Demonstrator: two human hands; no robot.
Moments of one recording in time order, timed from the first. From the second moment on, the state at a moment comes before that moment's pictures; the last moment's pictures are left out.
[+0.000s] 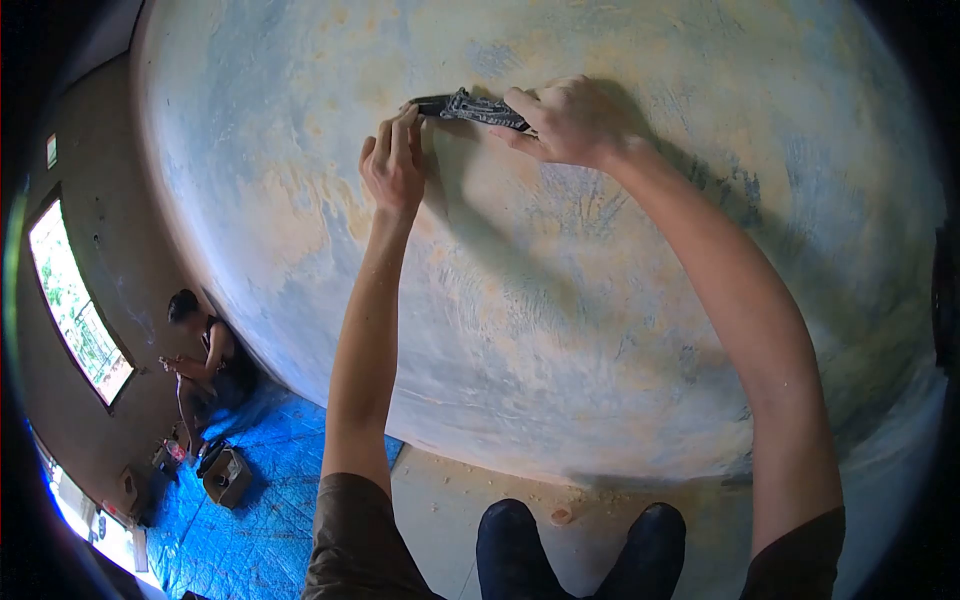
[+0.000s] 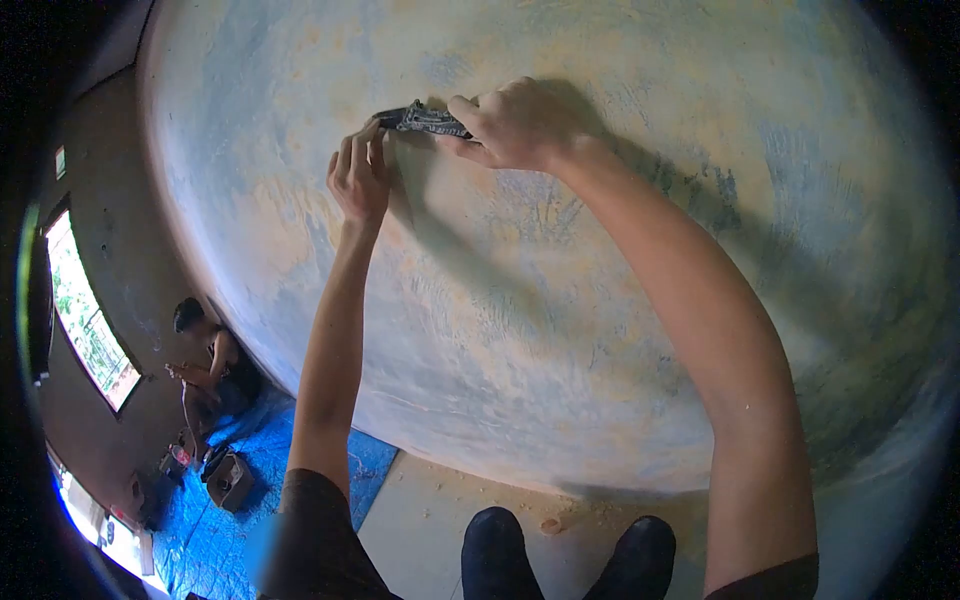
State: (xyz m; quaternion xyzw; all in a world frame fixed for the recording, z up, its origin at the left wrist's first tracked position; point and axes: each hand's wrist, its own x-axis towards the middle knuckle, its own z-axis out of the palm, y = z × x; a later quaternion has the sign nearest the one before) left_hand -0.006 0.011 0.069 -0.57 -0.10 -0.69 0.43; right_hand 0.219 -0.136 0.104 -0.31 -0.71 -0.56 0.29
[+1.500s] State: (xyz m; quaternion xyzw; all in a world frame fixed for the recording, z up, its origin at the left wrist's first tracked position) left_hand -0.017 0.012 0.054 -0.59 -0.08 -0.65 0.47; right_hand 0.218 -0.149 0.100 -0.30 -0.72 -0.57 0.27
